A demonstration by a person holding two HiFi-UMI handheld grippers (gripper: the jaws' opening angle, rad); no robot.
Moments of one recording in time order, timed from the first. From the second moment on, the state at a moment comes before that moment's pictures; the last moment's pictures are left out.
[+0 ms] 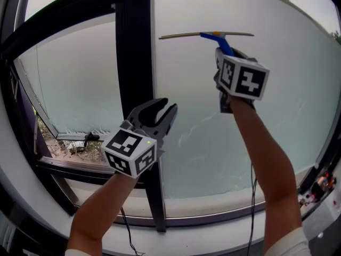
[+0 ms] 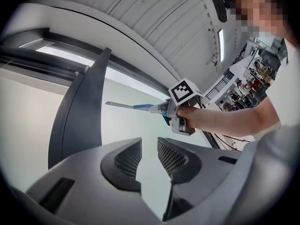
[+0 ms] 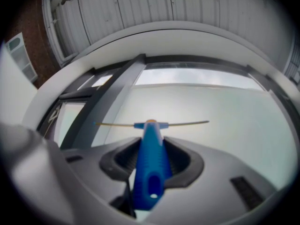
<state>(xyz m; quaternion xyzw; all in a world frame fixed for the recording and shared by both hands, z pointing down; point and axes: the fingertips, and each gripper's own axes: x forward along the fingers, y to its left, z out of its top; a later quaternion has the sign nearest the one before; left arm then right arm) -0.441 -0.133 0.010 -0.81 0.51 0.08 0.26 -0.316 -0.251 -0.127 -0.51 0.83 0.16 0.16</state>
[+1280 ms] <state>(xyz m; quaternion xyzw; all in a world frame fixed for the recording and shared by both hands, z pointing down) -0.446 -0.137 -0.069 -0.80 0.53 0.09 0.29 -0.365 -0.292 -0.275 -0.57 0.78 0.15 0.19</state>
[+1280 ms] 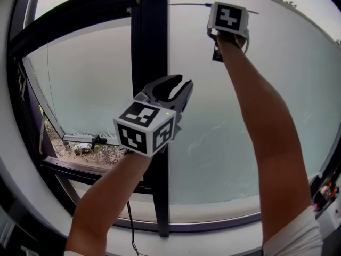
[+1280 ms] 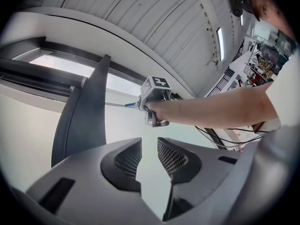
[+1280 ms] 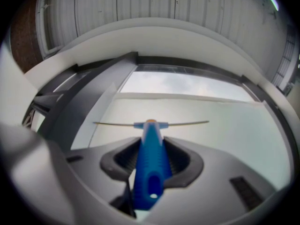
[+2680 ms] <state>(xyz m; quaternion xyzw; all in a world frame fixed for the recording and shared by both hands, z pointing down) -0.432 -0.133 -0.010 -0.82 0.51 0.09 0.23 -0.366 -0.290 -0.208 -0.57 0.79 0.13 0.16</state>
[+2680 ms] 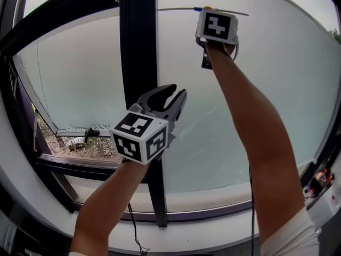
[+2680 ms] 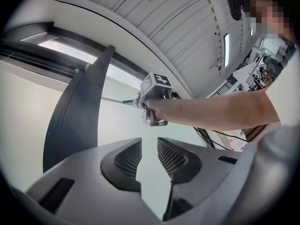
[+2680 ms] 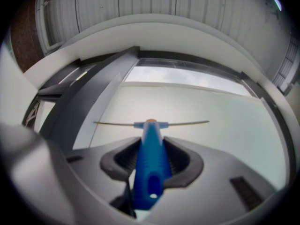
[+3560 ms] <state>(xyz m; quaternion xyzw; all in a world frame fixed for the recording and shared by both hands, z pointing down) -0.422 -0.129 0.027 -0.84 0.50 0.09 0.19 -0.369 -0.288 -0.165 -0.57 0.80 0.12 0.15</state>
